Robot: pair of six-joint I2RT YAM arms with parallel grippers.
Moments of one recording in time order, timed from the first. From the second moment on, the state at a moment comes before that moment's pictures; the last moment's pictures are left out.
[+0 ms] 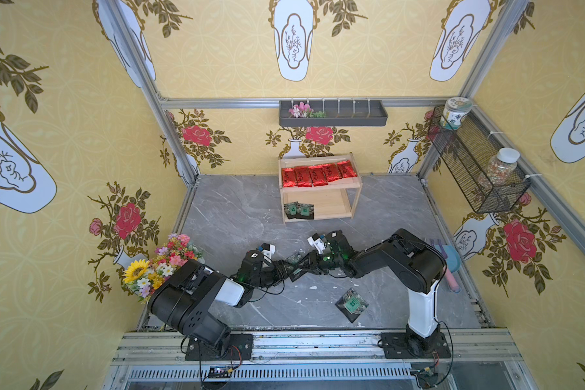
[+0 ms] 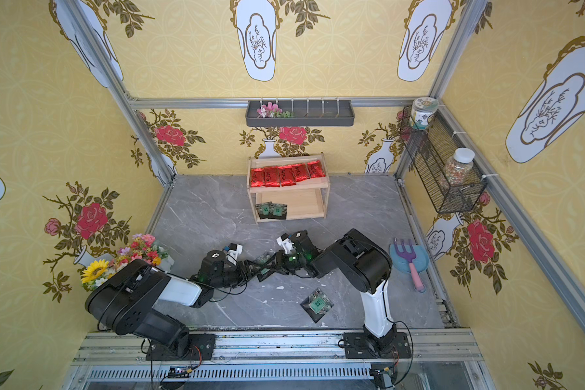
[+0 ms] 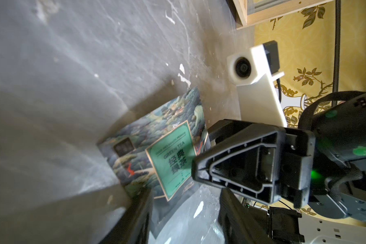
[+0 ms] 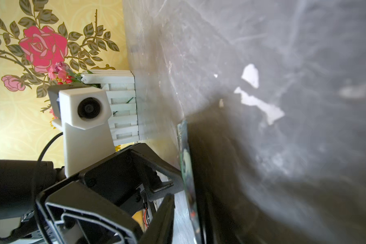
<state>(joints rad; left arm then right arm) -0.50 1.54 0.21 0.74 0.51 -1.01 0.67 1.99 0.76 0.61 -0.74 1.00</state>
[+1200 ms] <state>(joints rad) -0.35 1.39 0.22 1.05 0.80 -1.27 0.61 1.78 0.81 0.64 -0.98 0.94</state>
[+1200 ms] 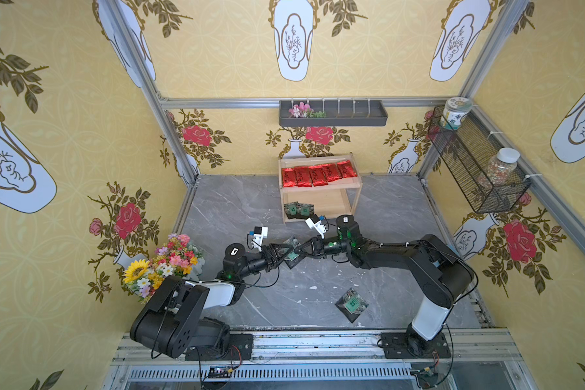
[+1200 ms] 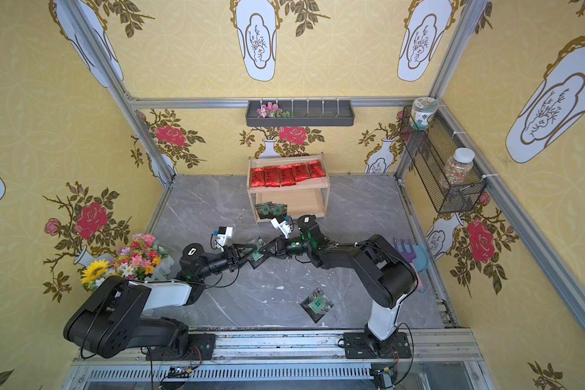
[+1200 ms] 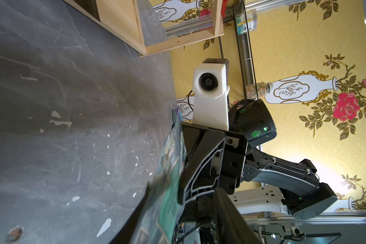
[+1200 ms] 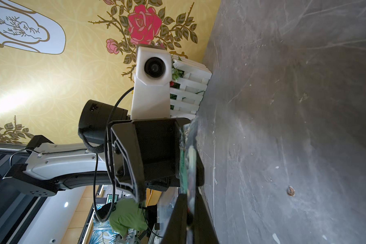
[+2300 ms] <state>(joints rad) -0.40 1.57 0.22 1.40 0.64 -1.41 0.75 1.78 0.49 1.26 -0.42 1.47</state>
